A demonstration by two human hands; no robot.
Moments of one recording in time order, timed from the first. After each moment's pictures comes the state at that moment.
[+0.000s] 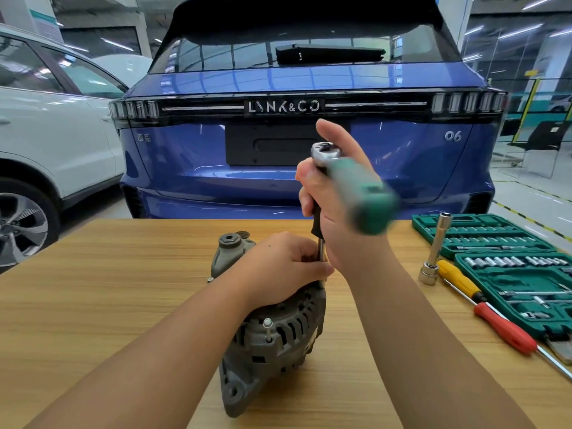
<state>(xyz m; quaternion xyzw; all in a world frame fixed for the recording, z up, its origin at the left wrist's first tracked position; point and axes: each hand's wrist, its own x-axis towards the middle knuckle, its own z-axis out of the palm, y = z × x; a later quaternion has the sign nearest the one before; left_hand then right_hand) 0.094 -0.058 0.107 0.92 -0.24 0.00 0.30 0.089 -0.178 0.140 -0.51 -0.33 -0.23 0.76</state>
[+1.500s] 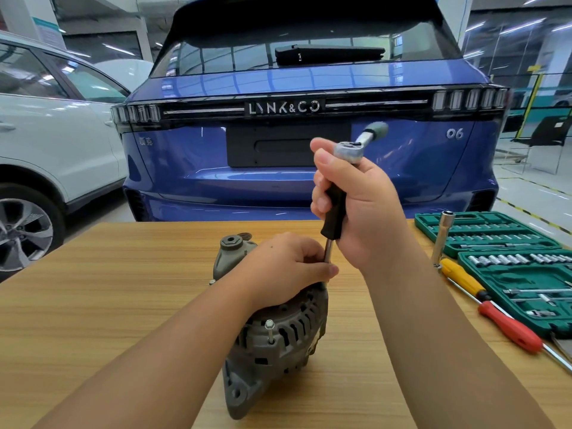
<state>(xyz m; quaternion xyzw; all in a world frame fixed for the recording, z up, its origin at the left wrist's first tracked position) 0.098 -0.058 0.106 0.93 -0.24 -0.01 0.28 0.088 -0.197 0.148 -0.50 -0.25 -0.10 0.82</state>
